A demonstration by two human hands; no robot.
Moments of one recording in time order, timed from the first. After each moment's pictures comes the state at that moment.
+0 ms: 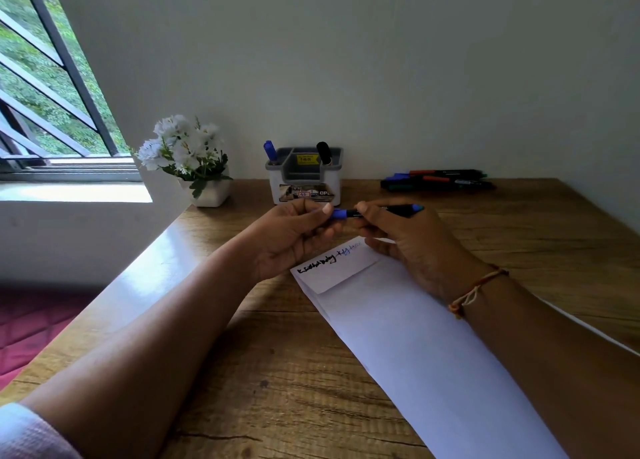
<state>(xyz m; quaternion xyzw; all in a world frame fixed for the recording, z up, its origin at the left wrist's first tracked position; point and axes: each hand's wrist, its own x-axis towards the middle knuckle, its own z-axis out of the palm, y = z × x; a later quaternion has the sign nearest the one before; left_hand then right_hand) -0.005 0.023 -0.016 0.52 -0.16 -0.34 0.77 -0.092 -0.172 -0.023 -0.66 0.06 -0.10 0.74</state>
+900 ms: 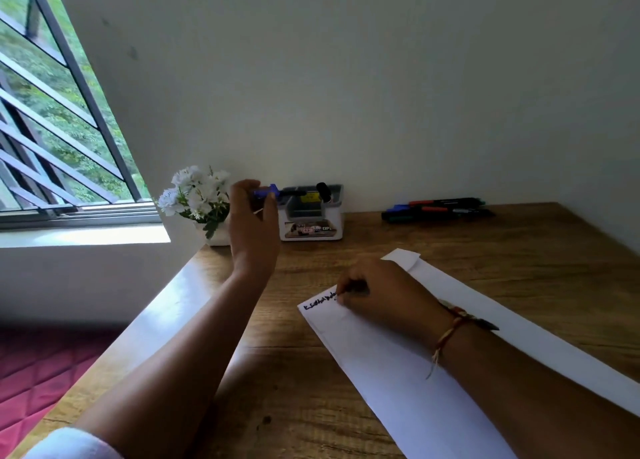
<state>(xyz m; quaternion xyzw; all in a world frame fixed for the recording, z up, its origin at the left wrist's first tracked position) 0.023 0.027 0.007 0.70 -0.16 0.38 0.58 -0.076 -0.157 -0.035 -0.96 -0.09 -0.03 0.27</state>
